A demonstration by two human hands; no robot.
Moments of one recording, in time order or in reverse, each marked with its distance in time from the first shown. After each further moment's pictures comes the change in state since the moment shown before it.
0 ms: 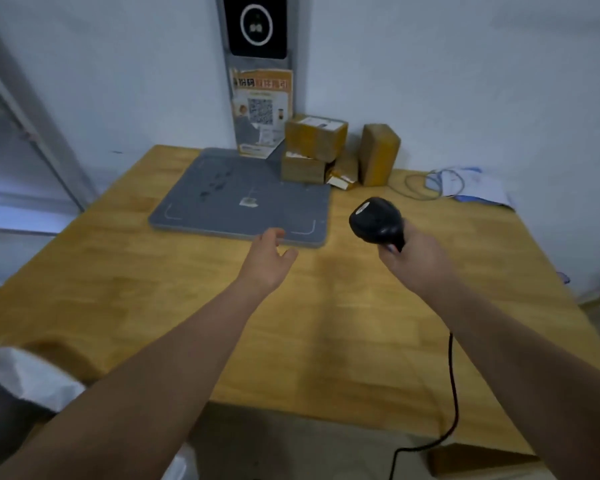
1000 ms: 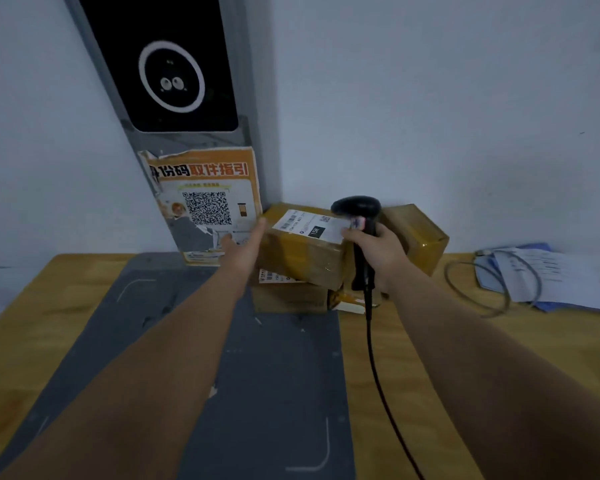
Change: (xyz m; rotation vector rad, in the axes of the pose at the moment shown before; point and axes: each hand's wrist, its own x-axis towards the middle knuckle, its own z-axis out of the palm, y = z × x) left_hand 0.494 0.025 0.009 -0.453 0.042 -0.401; right_hand 0.478 -0.011 0.105 1.039 -0.005 0.428
